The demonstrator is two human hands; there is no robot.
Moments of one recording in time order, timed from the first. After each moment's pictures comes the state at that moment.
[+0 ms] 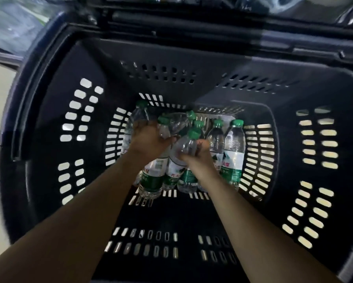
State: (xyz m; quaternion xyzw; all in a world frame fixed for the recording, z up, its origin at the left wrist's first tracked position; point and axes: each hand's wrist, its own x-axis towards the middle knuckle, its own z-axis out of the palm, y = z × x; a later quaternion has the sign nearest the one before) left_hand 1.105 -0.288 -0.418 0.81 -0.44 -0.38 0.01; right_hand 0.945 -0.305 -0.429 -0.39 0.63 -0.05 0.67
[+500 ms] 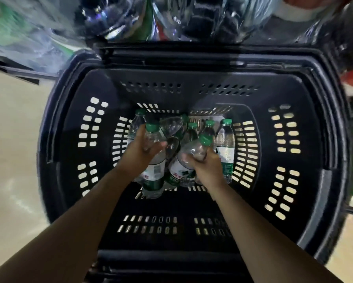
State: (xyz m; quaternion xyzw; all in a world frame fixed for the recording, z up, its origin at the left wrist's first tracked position) left_hand 1.101 -0.243 -0.344 0.76 -0.29 -0.54 0.23; right_hand 0.908 -0.286 -0.371 -0.46 0.64 -0.10 0.61
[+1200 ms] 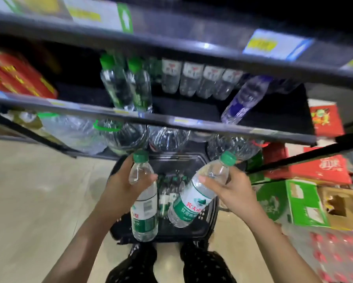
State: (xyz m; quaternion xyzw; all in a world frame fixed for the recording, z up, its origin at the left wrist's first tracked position) left_hand 1.080 -0.241 0.140 0.76 -0.40 -0.40 0.32; right_hand 0.834 -0.340 0.167 -0.62 0.59 -0.18 0.49
